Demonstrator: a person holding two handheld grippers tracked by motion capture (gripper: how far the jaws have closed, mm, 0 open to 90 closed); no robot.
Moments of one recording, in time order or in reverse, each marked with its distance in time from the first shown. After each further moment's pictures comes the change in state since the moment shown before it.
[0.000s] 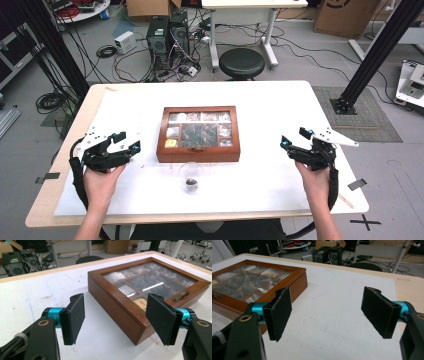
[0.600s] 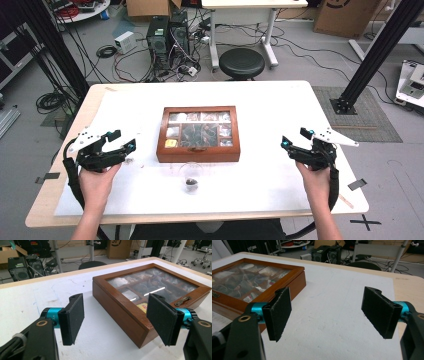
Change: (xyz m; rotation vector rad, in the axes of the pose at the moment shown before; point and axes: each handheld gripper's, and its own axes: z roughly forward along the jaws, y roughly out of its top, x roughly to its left) left arm 0.005 0.002 -0.007 -0.035 0.012 -0.002; right arm -0.001 -0.001 0.000 0.007 -0.009 -0.003
